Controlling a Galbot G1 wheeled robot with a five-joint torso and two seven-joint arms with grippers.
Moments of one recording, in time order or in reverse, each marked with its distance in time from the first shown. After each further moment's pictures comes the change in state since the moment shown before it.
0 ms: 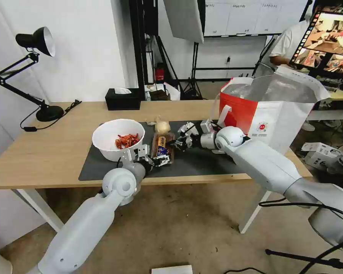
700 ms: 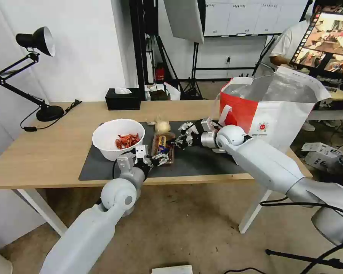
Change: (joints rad) left arm 0.076 -0.011 -0.008 -0.044 0.202 -0.129 0.079; right arm 0.009 -0.017 -0.008 0.016 0.040 -0.018 0.026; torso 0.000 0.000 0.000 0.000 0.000
